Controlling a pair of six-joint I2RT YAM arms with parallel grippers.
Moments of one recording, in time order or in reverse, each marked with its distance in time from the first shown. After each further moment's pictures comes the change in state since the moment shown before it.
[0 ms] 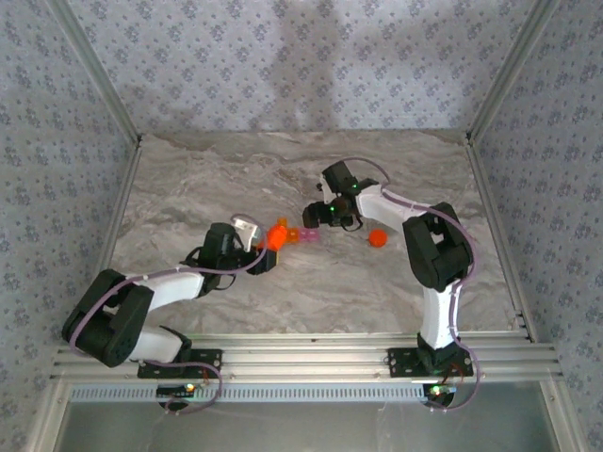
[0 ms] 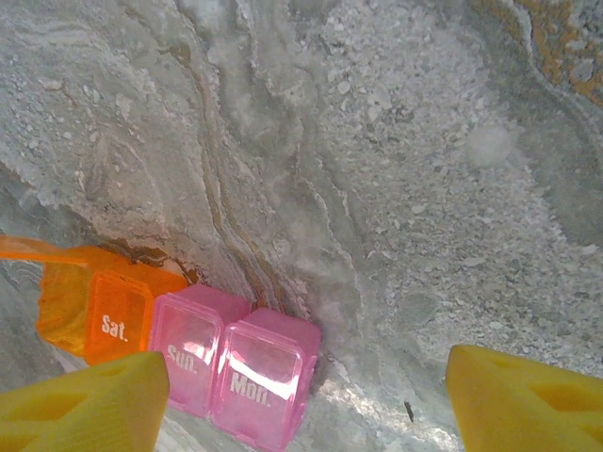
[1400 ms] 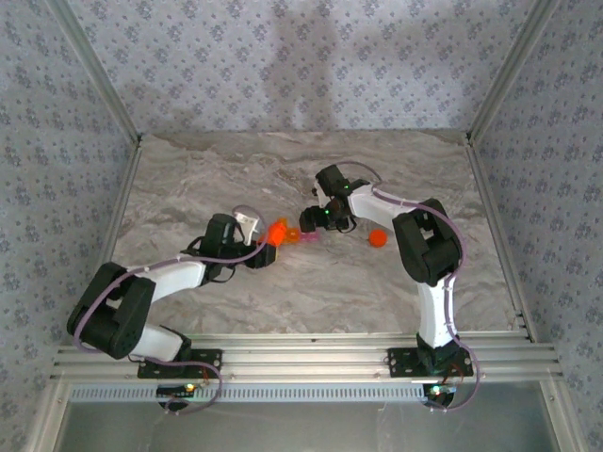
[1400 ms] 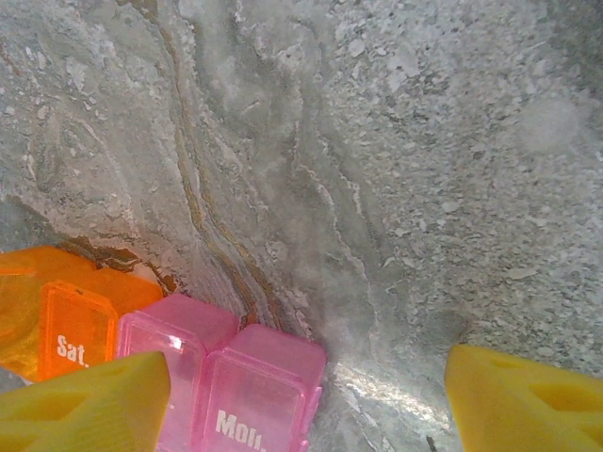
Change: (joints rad) left arm 0.034 0.043 0.107 -0.160 0.025 0.031; right arm 0.023 0.076 0.044 -0.034 0.011 0.001
